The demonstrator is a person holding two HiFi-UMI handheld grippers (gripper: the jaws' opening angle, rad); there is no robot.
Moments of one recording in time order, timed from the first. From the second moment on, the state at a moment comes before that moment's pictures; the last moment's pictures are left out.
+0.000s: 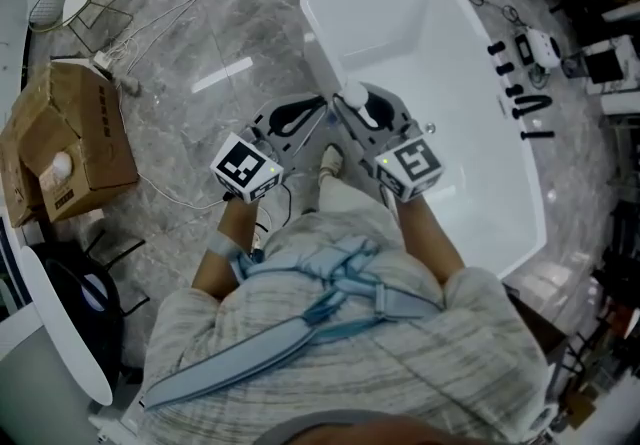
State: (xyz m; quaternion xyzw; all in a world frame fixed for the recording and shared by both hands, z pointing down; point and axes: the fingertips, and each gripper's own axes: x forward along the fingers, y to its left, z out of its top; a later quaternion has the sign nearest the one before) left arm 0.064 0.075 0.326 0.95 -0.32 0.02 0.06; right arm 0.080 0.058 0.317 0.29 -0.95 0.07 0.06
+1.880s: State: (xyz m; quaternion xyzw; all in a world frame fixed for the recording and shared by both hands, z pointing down) left arm 0.009 -0.310 0.393 0.97 -0.20 0.05 0.09; right arm 0.068 -0.329 0.394 0.46 -0.87 0.12 0.09
